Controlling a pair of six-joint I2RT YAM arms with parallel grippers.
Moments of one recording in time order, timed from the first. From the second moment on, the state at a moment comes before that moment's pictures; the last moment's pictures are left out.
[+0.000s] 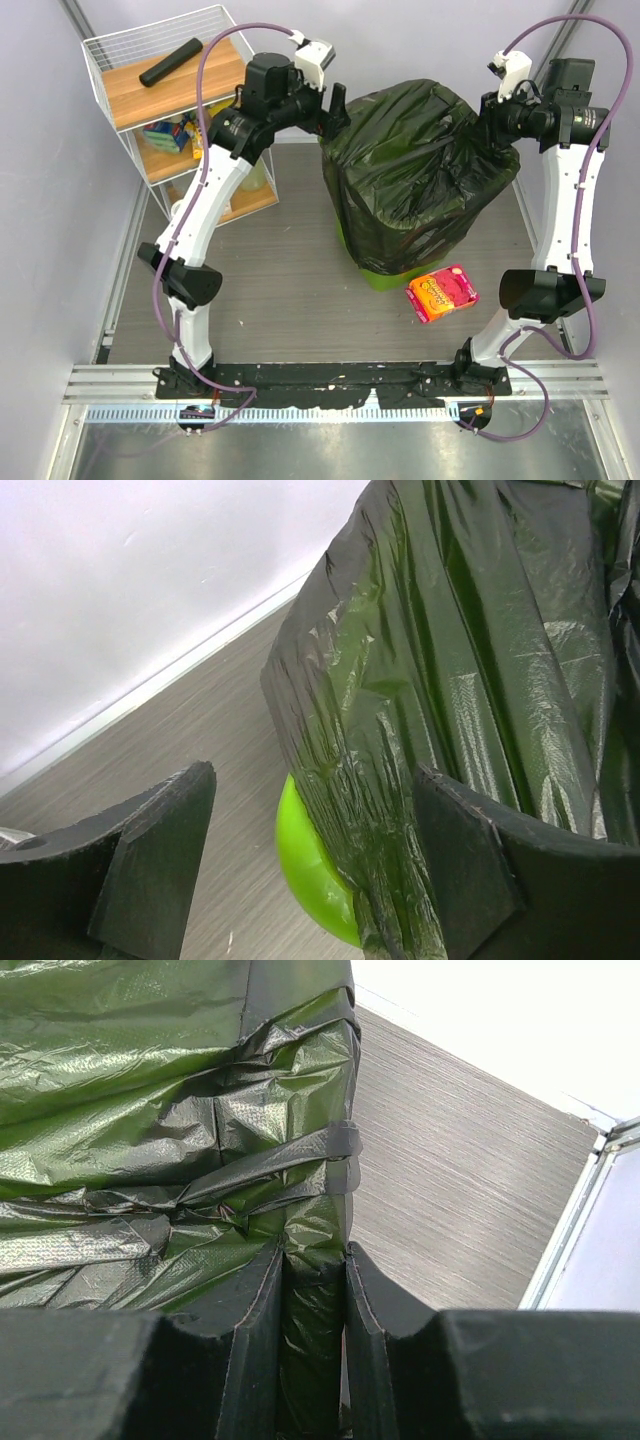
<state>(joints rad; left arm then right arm) -0.55 1.97 2.45 -0.76 0.23 -0.02 -0.16 1.71 2.20 -1.13 -0.54 -0.43</state>
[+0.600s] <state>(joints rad) -0.57 1.98 2.43 -0.76 0.17 0.06 -0.16 1.71 2.20 -1.13 -0.53 -0.44</state>
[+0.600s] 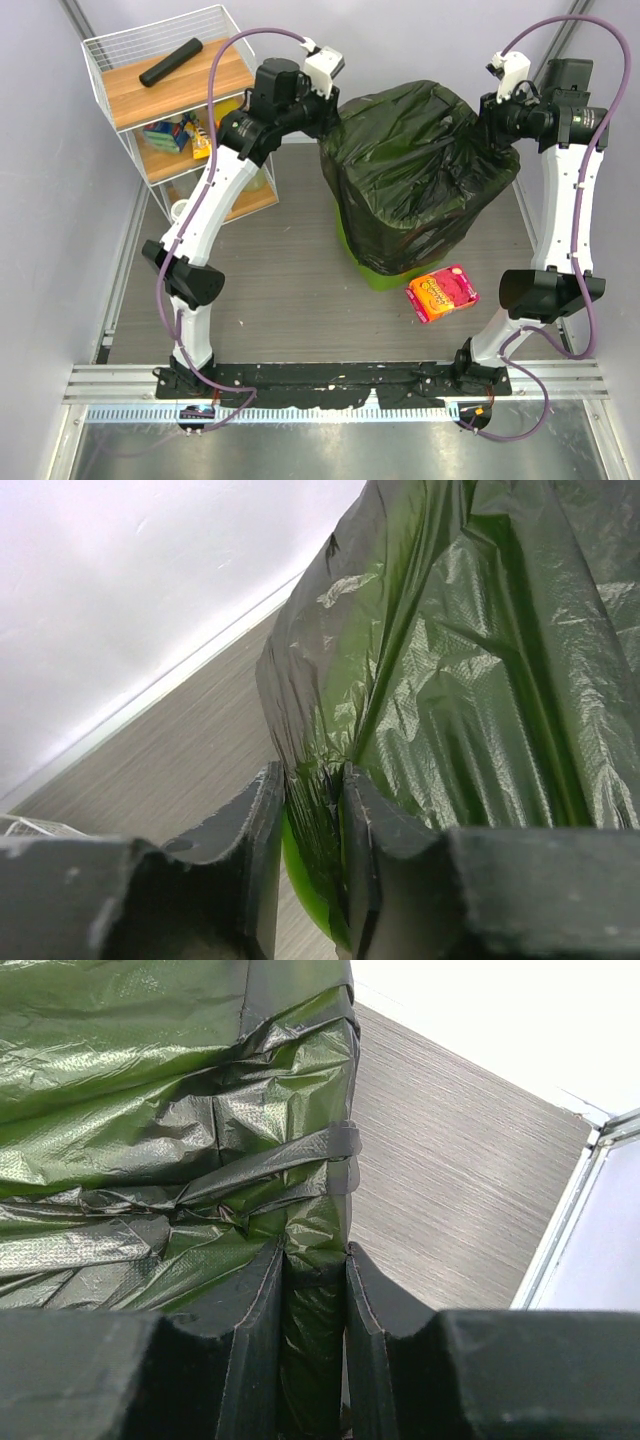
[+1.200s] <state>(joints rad) -0.57 1.96 2.39 -0.73 0.18 0.08 -0.16 1.71 2.18 -1.11 -0.51 -0.45</state>
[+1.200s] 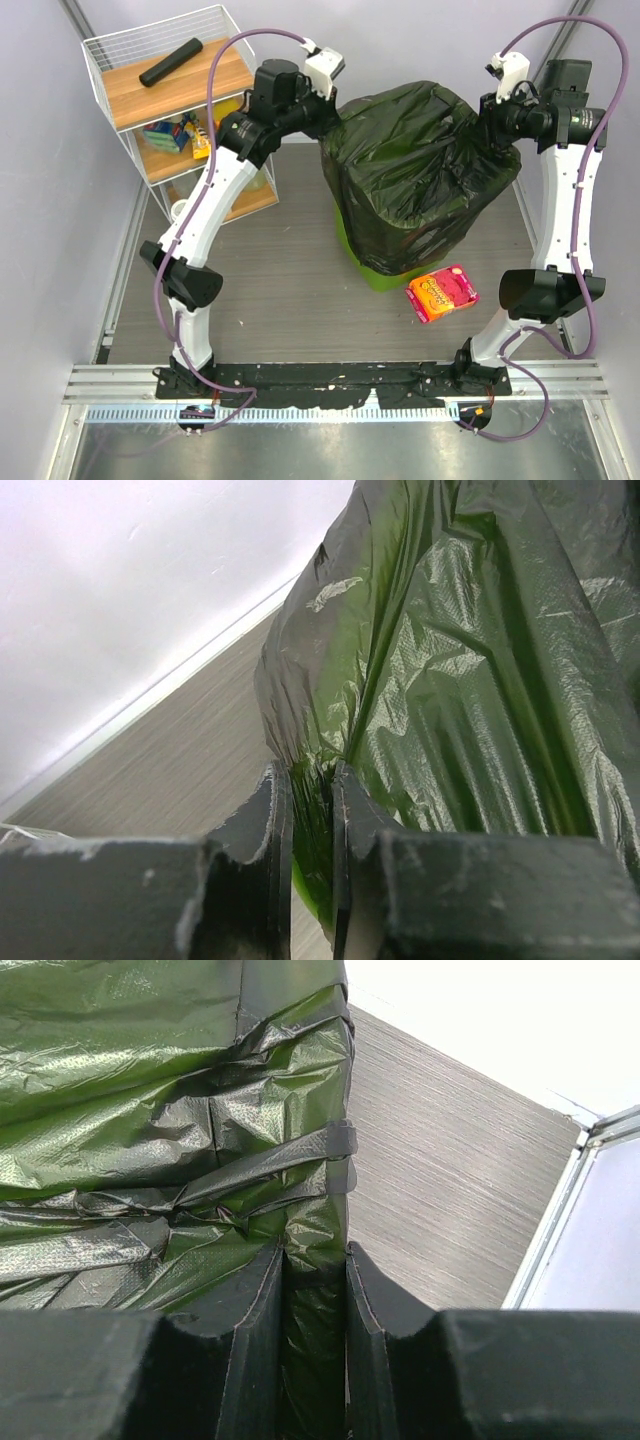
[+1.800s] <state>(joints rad) -0.50 1.96 2.38 -0.72 0.34 -0.09 -0.15 1.70 2.15 -1.07 -0.51 -0.45</state>
